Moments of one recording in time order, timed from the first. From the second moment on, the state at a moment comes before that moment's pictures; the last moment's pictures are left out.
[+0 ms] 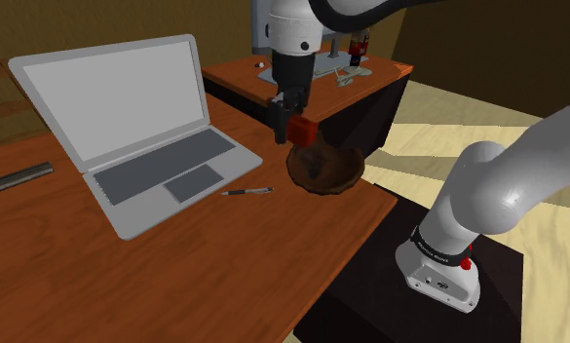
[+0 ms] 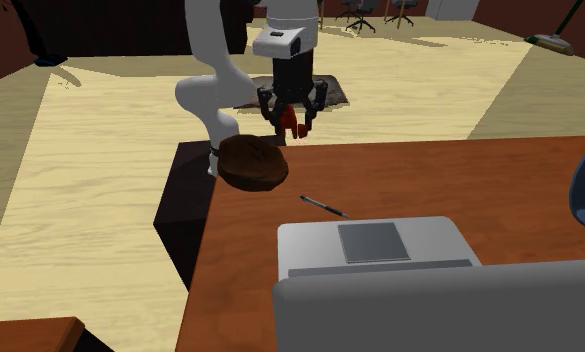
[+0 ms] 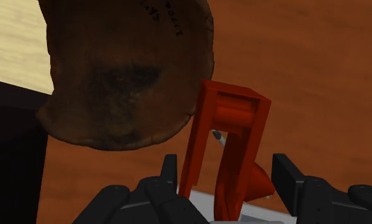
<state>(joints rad) 0.09 -0.47 0.32 -2.21 0.15 1.78 0.16</state>
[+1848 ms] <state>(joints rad) 0.06 -0.70 0.14 -2.58 0.10 1.89 -0.06</state>
